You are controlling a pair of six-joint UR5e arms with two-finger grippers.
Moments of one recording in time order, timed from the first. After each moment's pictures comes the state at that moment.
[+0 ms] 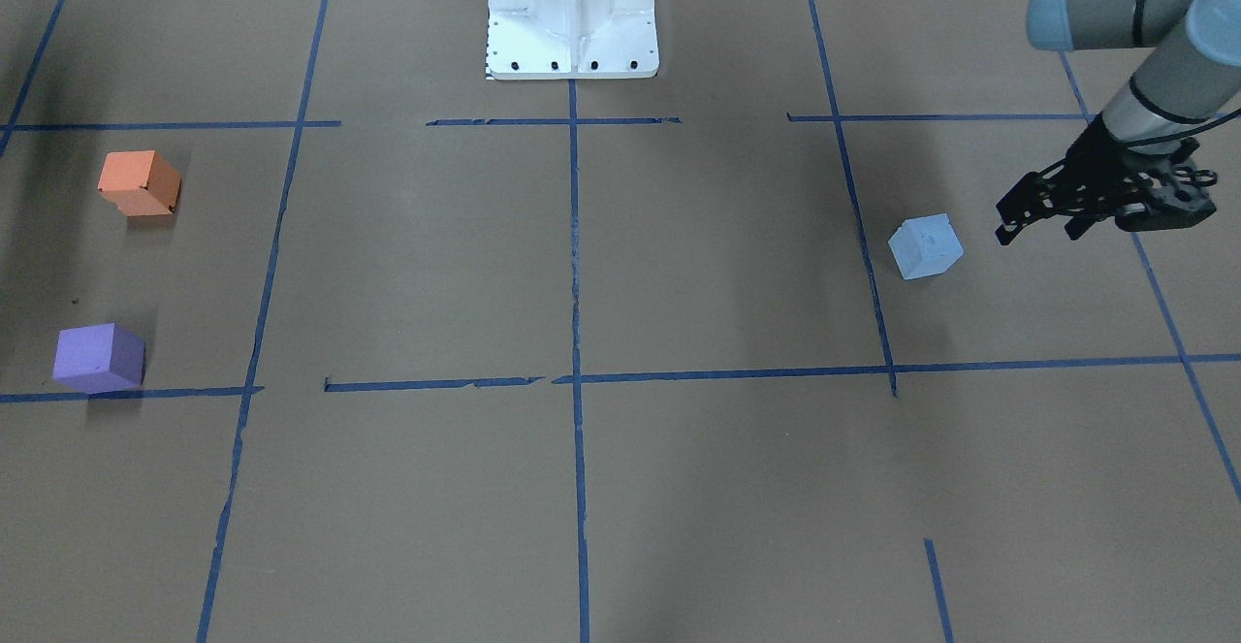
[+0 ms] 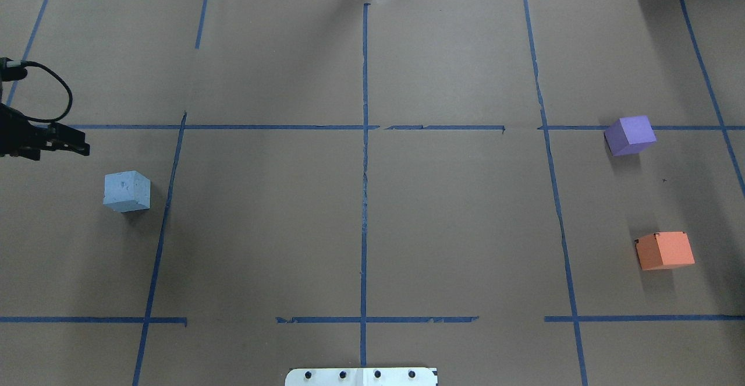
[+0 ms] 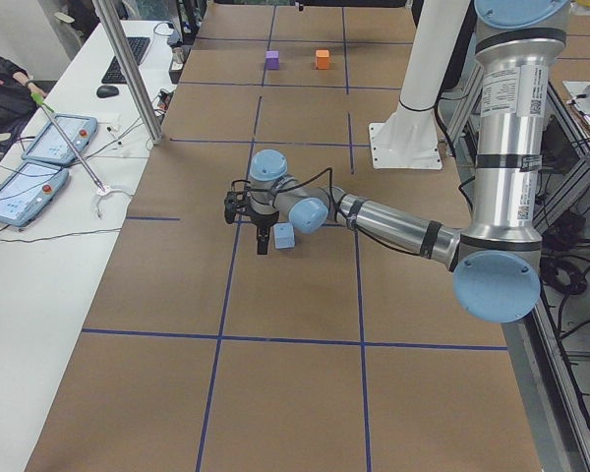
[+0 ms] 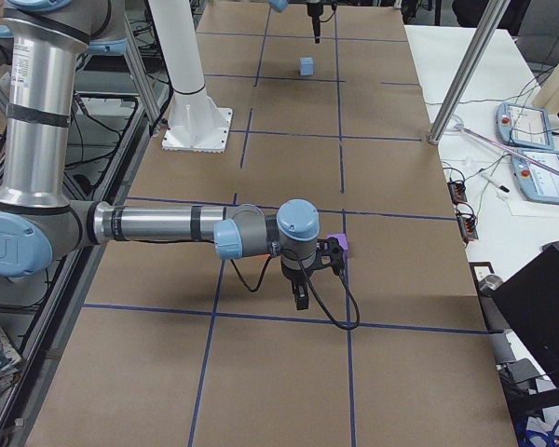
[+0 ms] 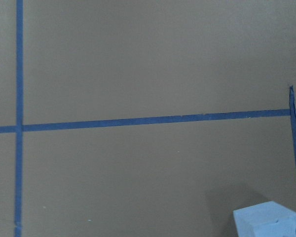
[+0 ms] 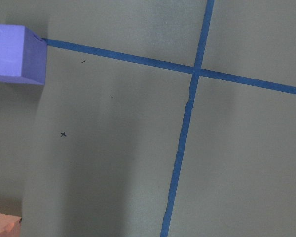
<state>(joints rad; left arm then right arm) -0.97 -1.56 -1.83 -2.01 -2.11 -0.96 1.47 -1.75 1.78 -1.44 2.32 -0.01</state>
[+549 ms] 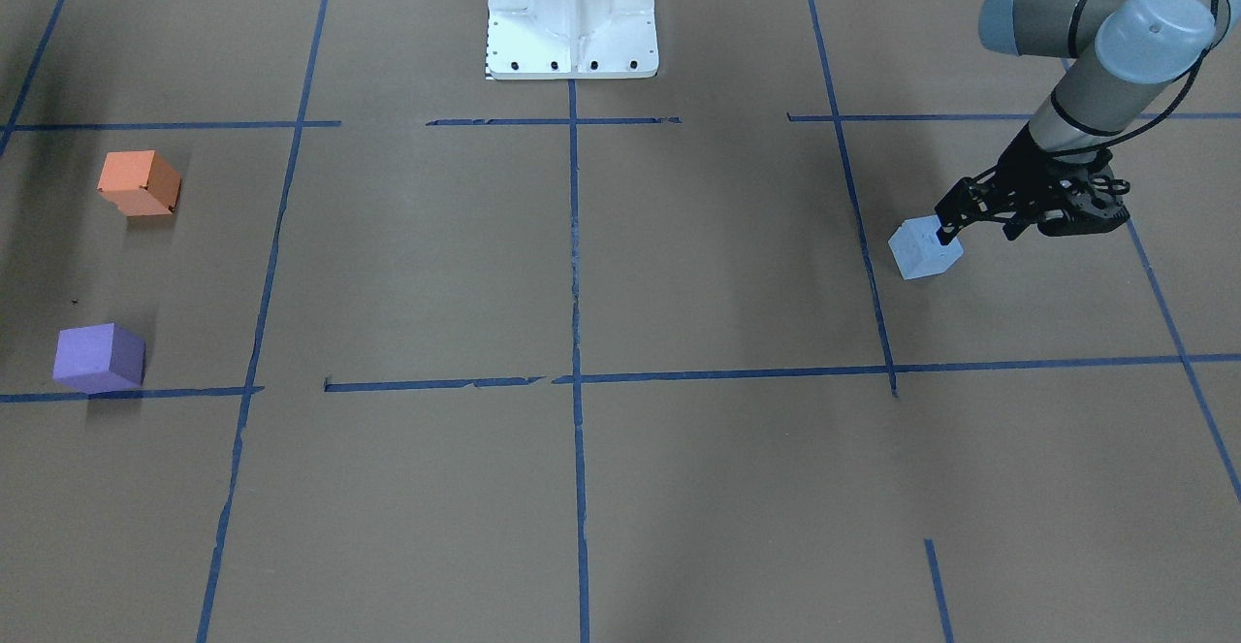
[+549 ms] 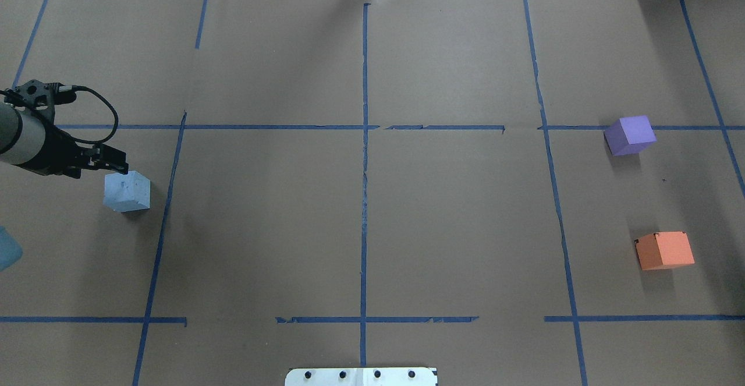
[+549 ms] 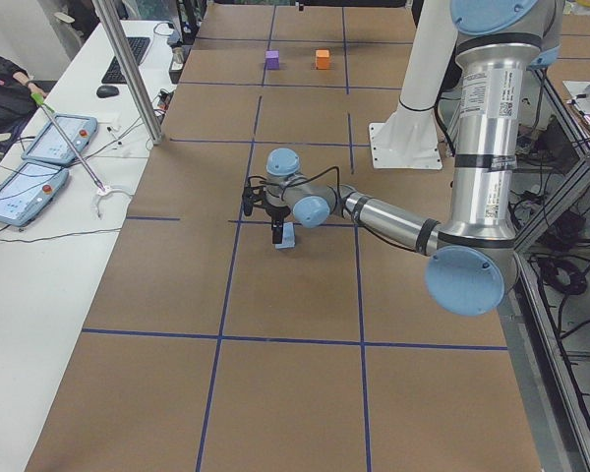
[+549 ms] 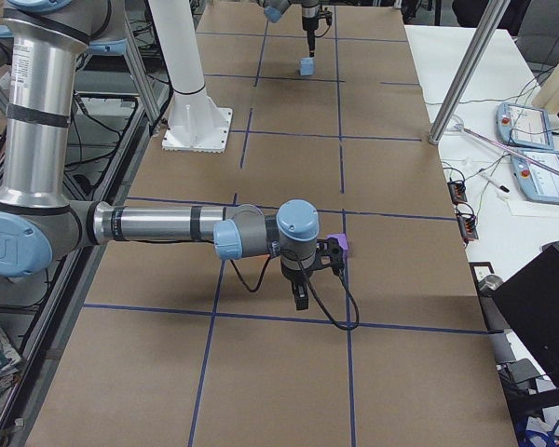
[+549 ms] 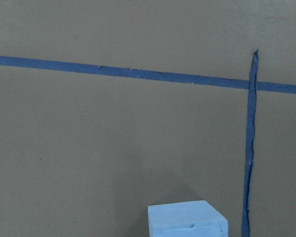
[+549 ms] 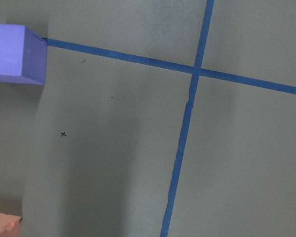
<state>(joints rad) -0.87 -1.60 -1.81 -2.03 -2.09 -1.03 1.47 -1.75 1.78 -1.44 2.32 -0.01</state>
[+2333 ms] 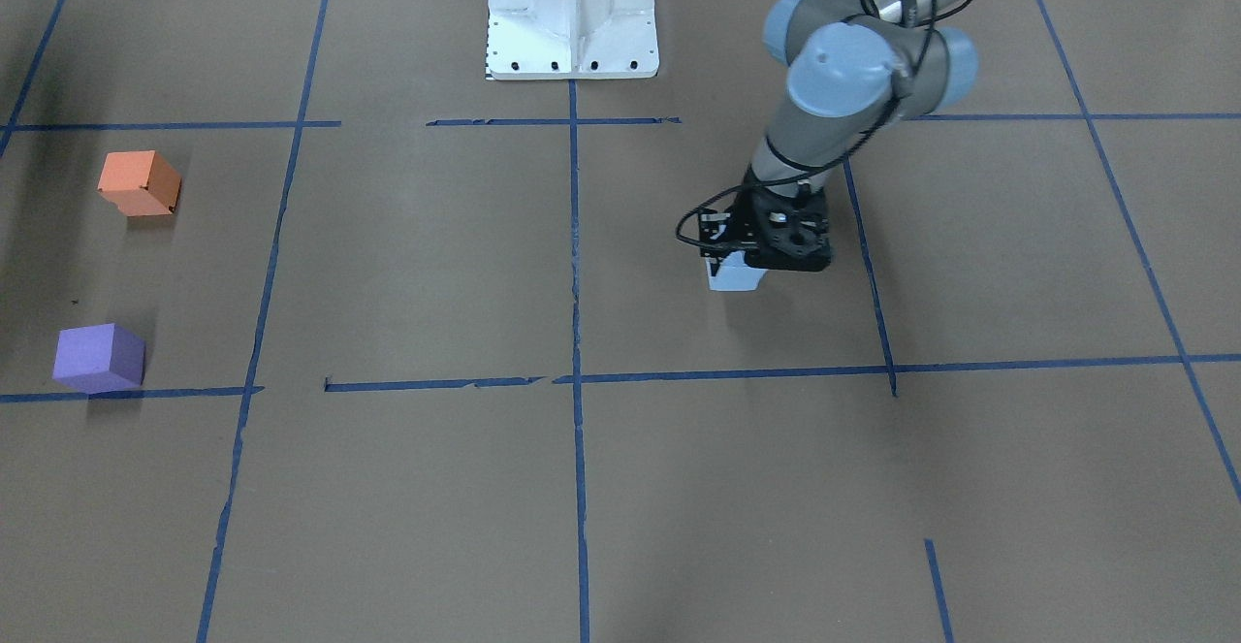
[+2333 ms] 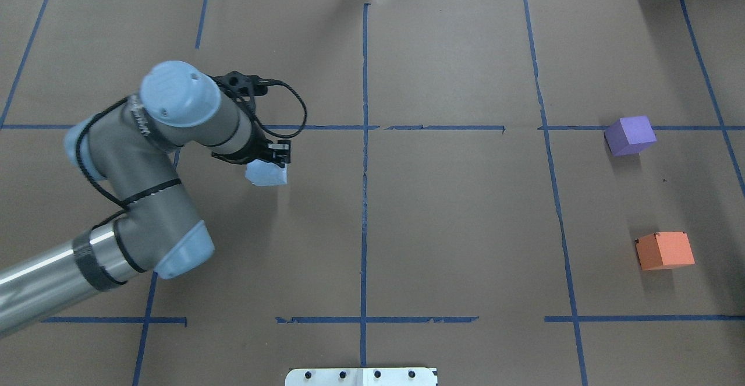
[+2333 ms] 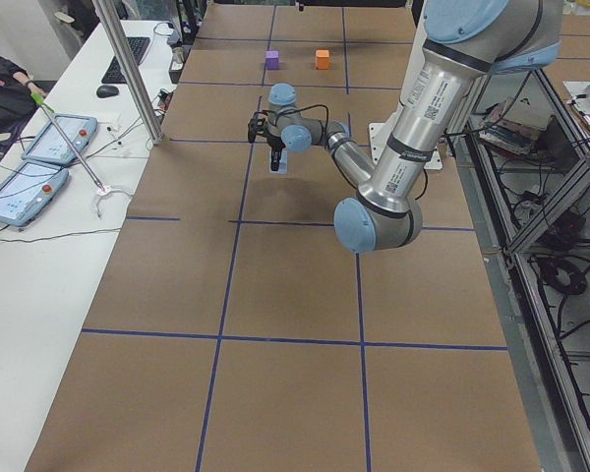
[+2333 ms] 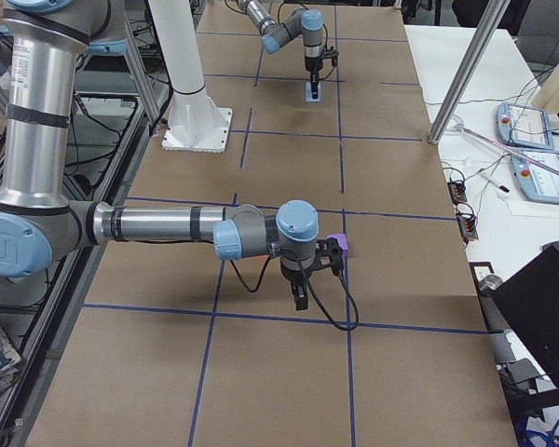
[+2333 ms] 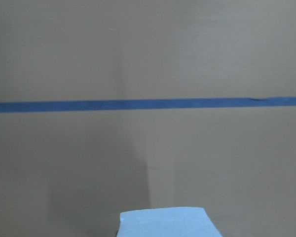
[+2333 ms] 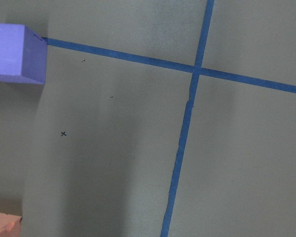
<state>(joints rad) -0.61 -2.16 -1.64 -1.77 -1.91 -1.17 1.47 -1.75 1.78 -1.44 2.32 -0.01</state>
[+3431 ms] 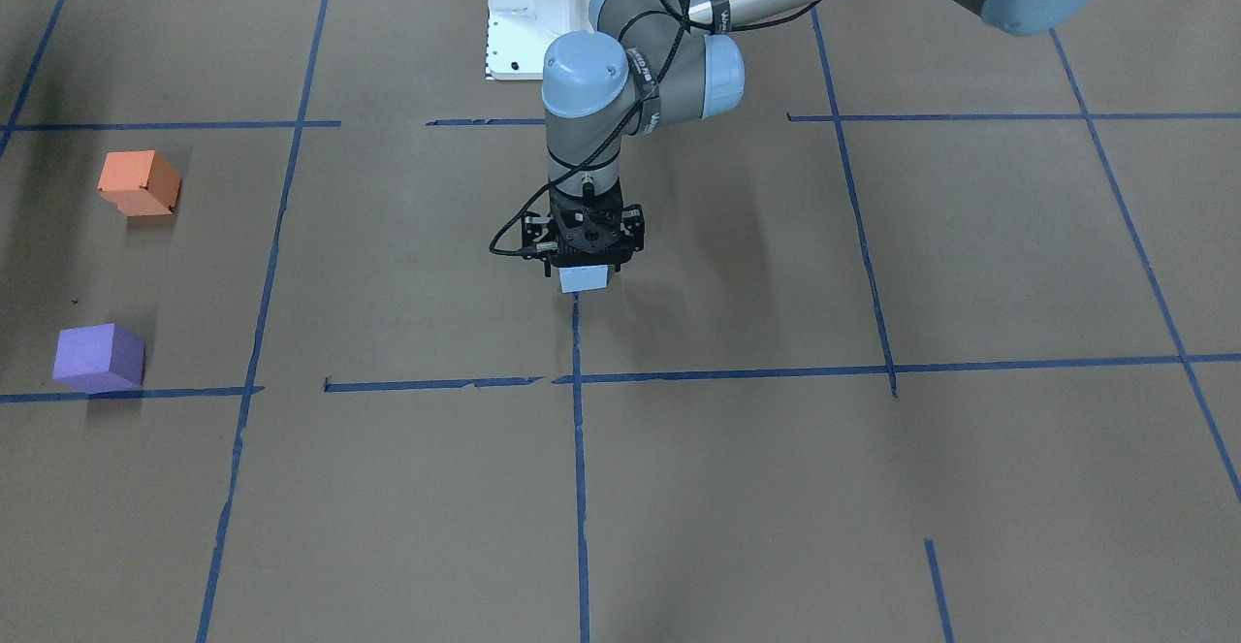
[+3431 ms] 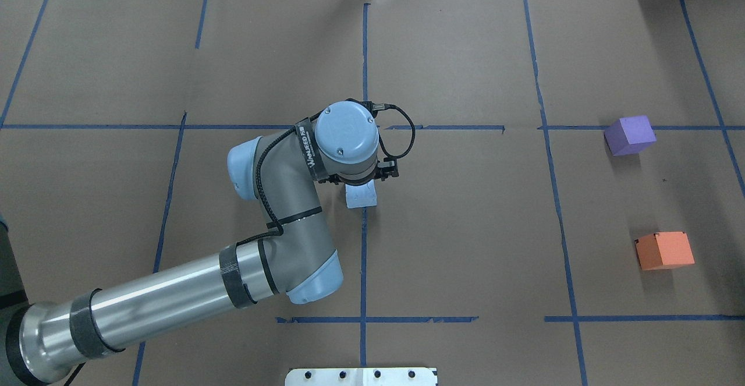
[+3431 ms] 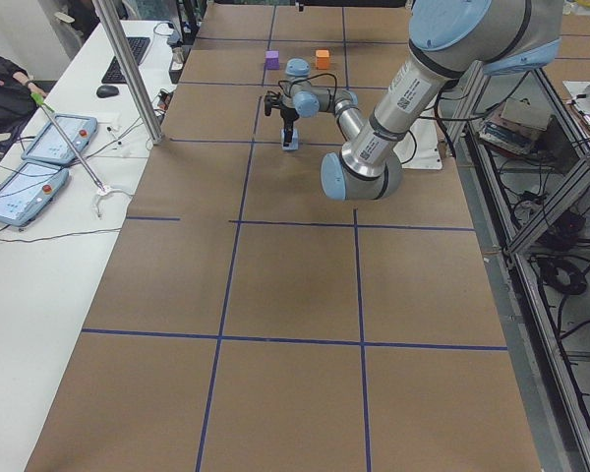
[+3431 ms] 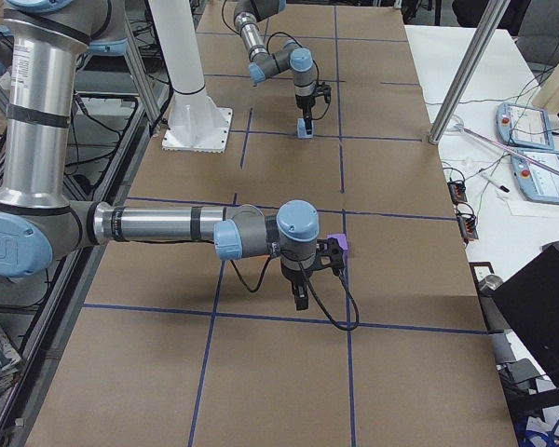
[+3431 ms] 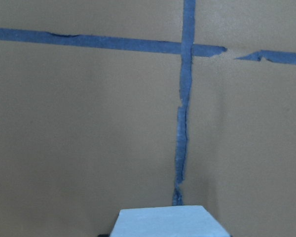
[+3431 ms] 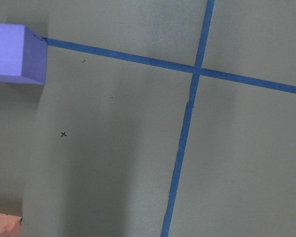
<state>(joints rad) -0.49 -2.46 -1.39 -1.70 -1.76 -1.32 1.47 -1.75 1.78 -1.44 2.32 -0.01</state>
